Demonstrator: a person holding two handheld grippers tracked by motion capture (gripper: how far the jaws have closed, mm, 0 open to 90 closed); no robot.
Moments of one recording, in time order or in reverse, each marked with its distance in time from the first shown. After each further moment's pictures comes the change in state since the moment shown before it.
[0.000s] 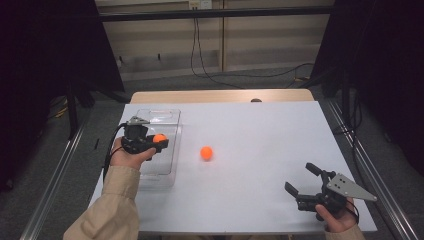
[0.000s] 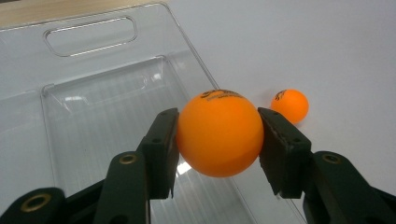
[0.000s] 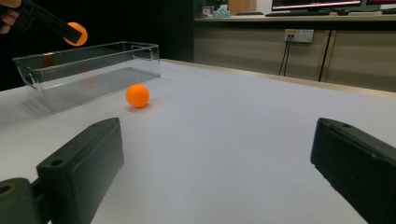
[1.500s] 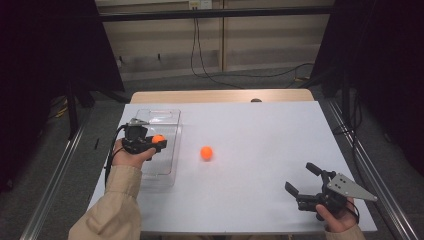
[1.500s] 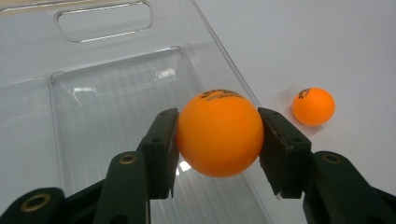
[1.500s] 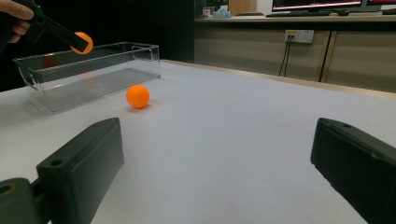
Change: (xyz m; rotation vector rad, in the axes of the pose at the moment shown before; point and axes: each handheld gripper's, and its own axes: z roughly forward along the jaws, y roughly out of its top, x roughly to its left) left arm 0.012 -0.008 0.012 0.023 0.039 -0.016; right arm 0.000 0.001 0.000 -0.004 -0.006 0.015
